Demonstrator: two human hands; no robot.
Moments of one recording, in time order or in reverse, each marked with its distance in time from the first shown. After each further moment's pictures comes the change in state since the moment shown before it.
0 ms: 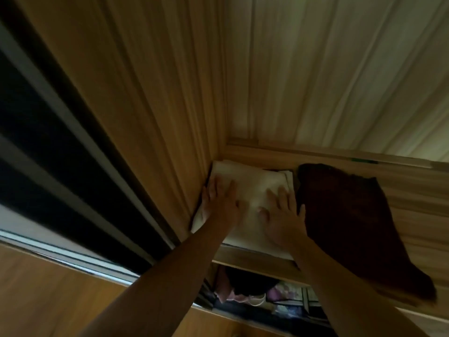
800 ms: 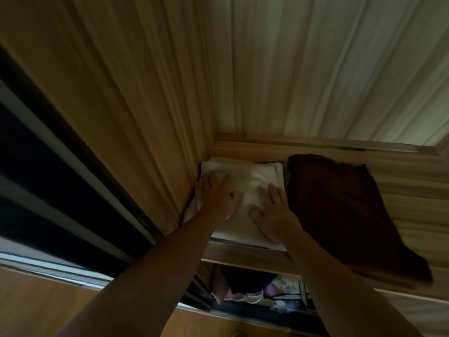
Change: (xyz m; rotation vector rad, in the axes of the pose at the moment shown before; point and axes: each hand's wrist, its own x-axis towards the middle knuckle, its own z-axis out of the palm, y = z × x) left_hand 0.034 0.003 0.016 -0.043 -0.018 0.023; right_hand 0.008 0.014 0.013 0.098 -0.100 -0.004
